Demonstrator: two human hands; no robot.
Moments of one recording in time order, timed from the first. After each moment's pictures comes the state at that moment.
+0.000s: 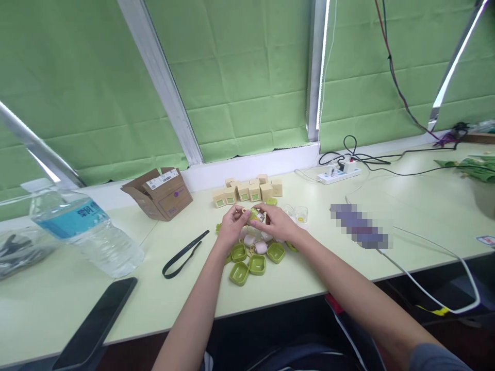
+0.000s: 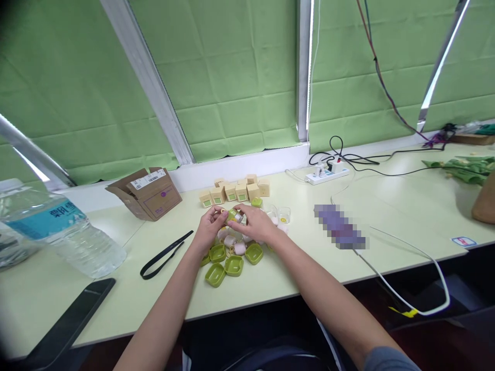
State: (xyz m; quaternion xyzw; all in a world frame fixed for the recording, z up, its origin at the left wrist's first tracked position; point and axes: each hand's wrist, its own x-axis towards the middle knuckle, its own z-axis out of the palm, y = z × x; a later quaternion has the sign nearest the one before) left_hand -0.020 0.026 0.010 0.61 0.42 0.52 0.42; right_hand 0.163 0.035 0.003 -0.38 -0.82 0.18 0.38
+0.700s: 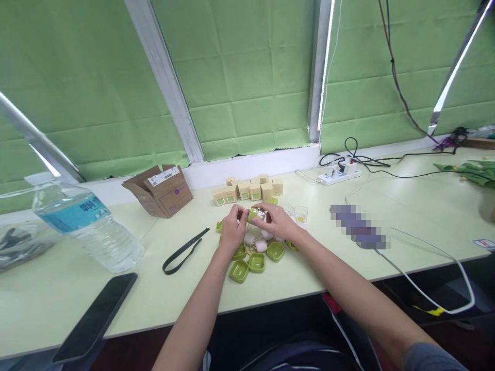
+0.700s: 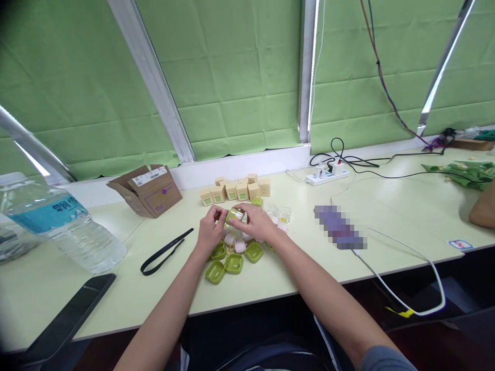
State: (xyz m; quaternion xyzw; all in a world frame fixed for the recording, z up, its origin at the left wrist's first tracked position) left_hand -0.020 0.022 0.002 0.72 0.49 0.48 0.12; right_hand 0.162 0.039 -0.001 -0.36 -0.81 0.19 0.42
